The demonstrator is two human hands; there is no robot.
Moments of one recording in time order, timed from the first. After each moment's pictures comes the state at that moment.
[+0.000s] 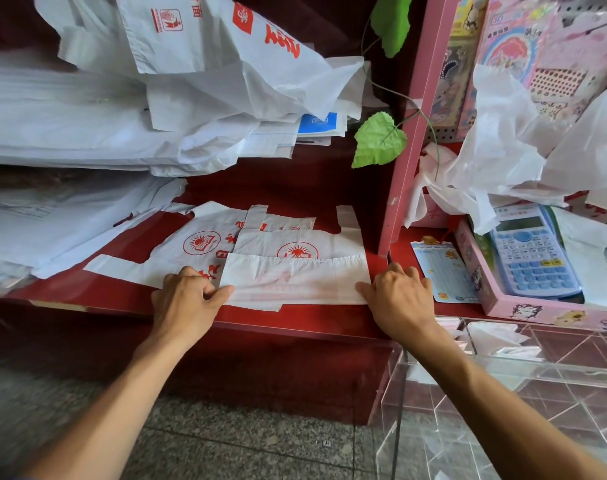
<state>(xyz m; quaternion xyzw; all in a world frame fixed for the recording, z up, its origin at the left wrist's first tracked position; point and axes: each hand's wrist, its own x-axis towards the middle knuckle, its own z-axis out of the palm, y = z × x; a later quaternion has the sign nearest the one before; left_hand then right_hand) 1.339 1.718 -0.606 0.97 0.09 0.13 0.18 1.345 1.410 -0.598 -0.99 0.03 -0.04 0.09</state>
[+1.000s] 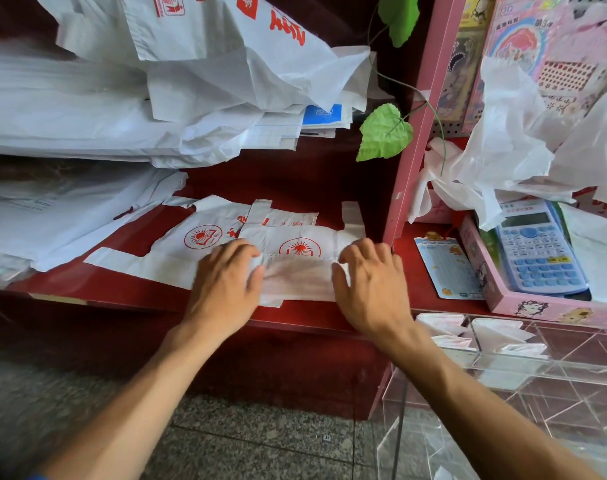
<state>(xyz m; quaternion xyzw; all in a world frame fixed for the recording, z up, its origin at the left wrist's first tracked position) 1.339 1.672 -0.590 0.96 -0.09 0.22 0.16 1.345 1.450 -0.599 -0.95 -0.08 -0.26 0.12</state>
